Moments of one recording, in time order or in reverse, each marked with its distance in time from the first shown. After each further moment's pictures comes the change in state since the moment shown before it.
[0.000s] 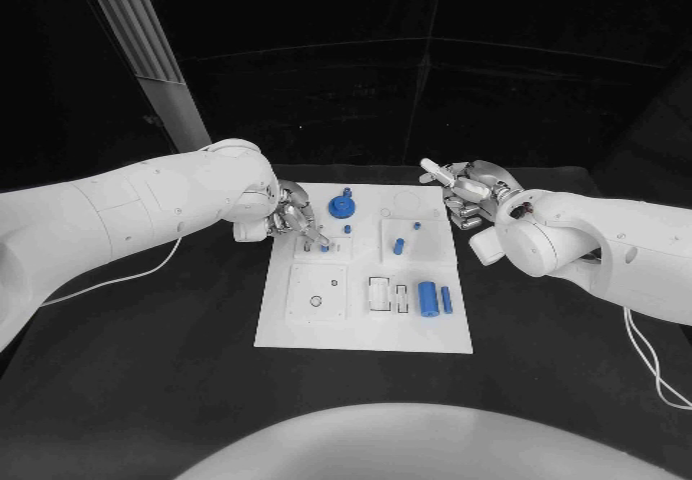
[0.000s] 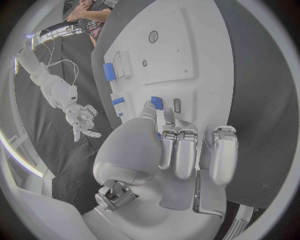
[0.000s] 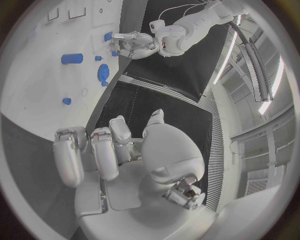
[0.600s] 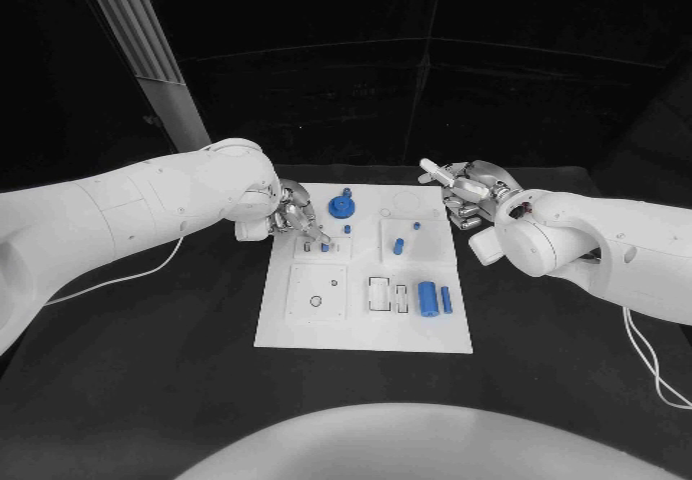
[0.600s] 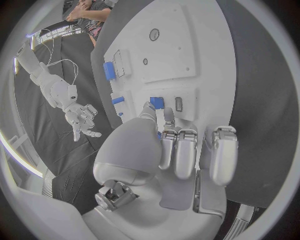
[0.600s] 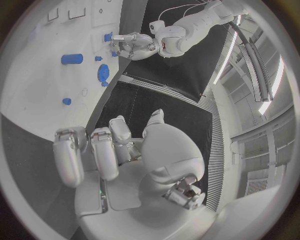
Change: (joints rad) left arm 0.000 0.011 0.000 -0.013 0.000 -0.001 0.003; left_hand 0.003 0.000 0.008 0.017 0.000 0.004 -0.004 -0.004 0.000 0.000 0.000 0.004 0.000 -0.002 -0.001 0.000 0.000 0.000 0.000 0.000 0.000 0.000; right arm 0.000 0.001 0.000 0.000 0.000 0.000 -0.002; right_hand 0.000 0.000 0.000 0.000 0.000 0.000 0.000 0.000 0.000 0.000 0.000 0.000 0.000 0.000 0.000 0.000 0.000 0.000 0.000 0.000 0.000 0.000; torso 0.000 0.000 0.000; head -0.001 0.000
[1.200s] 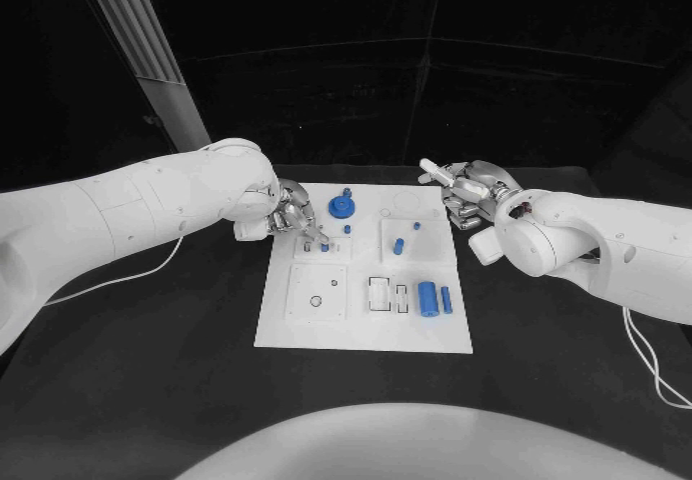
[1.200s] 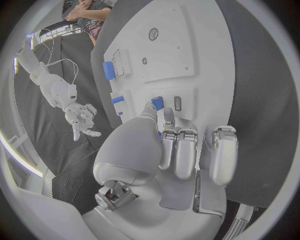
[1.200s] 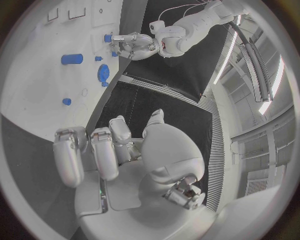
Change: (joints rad) left arm 0.000 -0.001 0.000 -0.002 0.000 -0.002 0.001; left_hand 0.008 -0.004 0.003 0.003 0.000 0.000 0.000 -0.004 0.000 0.000 0.000 -0.005 0.000 0.003 -0.003 0.000 0.000 0.000 0.000 0.000 0.000 0.000; right arm 0.000 0.001 0.000 -0.001 0.000 0.001 -0.001; right_hand 0.000 0.000 0.000 0.000 0.000 0.000 0.000 0.000 0.000 0.000 0.000 0.000 -0.001 0.000 0.000 0.000 0.000 0.000 0.000 0.000 0.000 0.000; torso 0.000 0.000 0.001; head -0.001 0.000
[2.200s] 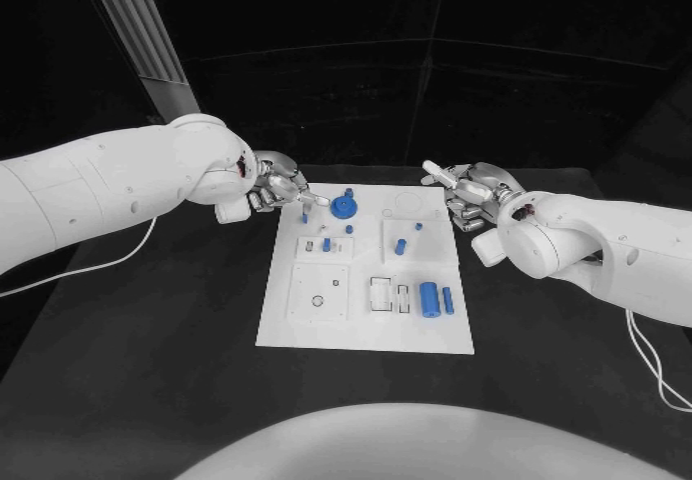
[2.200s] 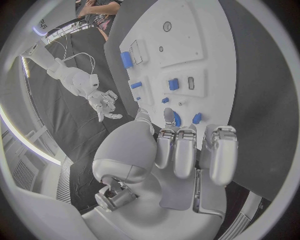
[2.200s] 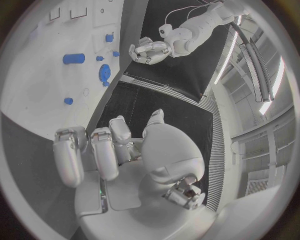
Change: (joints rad) left arm 0.088 -0.128 0.000 0.099 0.046 -0.060 0.156; left_hand -0.236 0.008 -0.181 0.018 0.047 -0.011 0.018 0.000 0.037 0.003 0.005 -0.005 -0.004 0.000 0.008 0.000 0.000 0.000 0.000 0.000 0.000 0.000; right arm -0.004 -0.002 -0.001 -0.004 0.000 0.001 -0.002; right_hand 0.000 0.000 -0.003 -0.003 0.000 -0.004 0.004 0.000 -0.001 0.000 0.000 0.000 -0.001 0.000 0.000 0.000 0.000 0.000 0.000 0.000 0.000 0.000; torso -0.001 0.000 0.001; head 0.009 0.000
